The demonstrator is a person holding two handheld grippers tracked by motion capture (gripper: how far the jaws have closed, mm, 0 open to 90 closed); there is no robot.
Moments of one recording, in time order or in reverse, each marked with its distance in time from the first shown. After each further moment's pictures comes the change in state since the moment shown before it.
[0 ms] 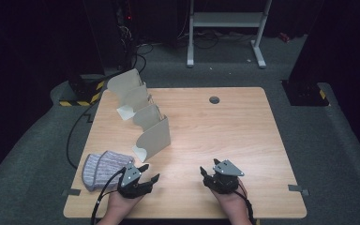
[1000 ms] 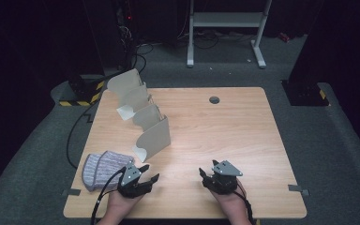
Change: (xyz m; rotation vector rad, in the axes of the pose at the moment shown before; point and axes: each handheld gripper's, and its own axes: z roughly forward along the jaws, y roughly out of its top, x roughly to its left) left arm 0.002 0.000 0.000 0.003 -0.003 -0.003; right arm 0.001 -0.004 0.004 0.018 0.016 -0.001
